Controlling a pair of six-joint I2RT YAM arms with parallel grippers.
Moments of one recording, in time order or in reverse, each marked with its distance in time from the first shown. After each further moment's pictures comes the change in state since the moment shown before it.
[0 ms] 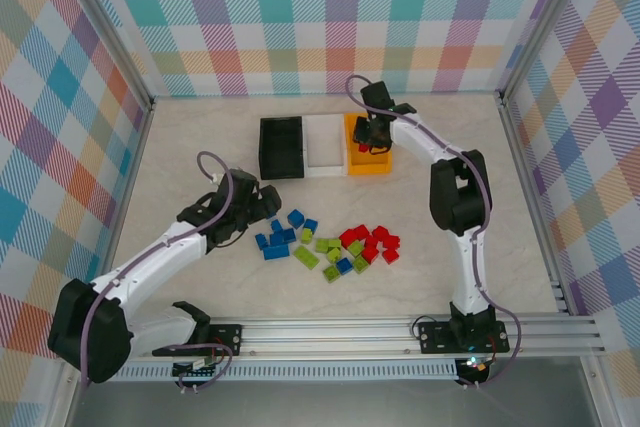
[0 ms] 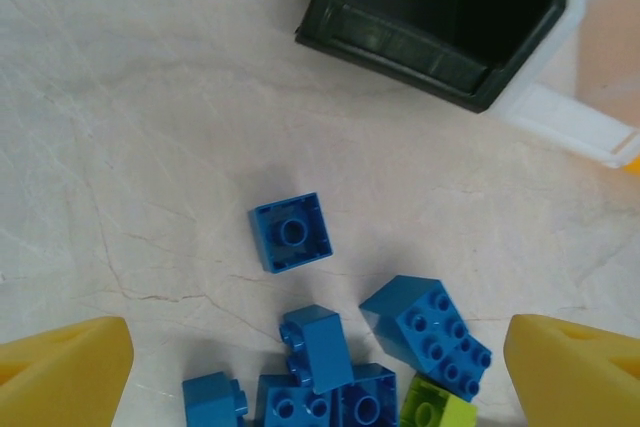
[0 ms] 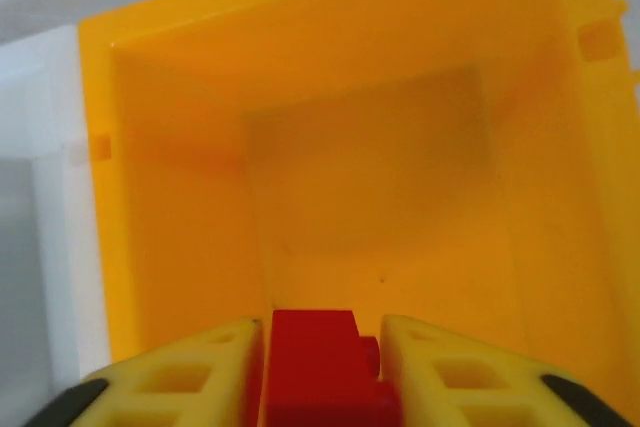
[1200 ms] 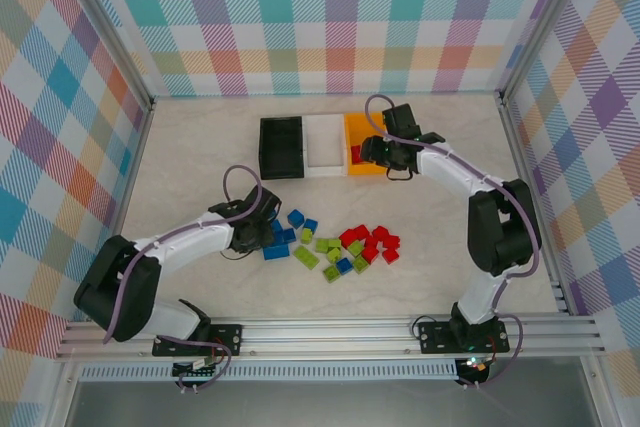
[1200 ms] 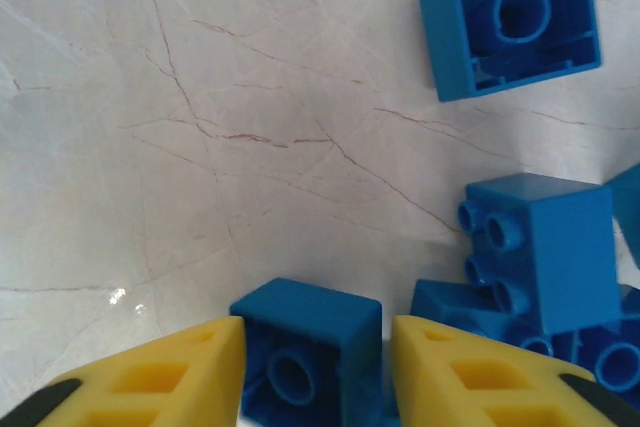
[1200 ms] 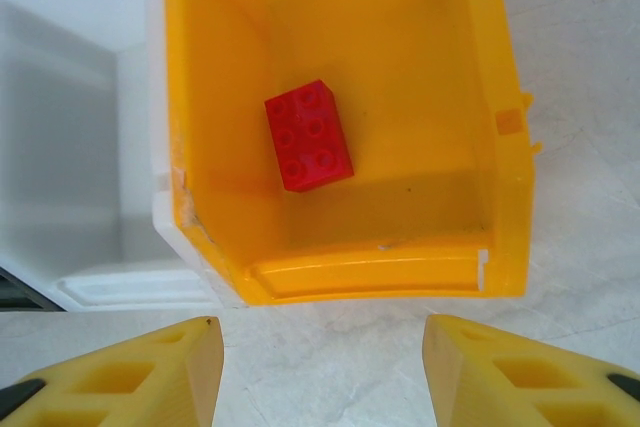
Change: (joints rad) left arm -0.075 0.242 -0.026 -0.129 -0.016 -0.064; right arm 0.002 -0.434 -0.550 0.227 -0.078 0.019
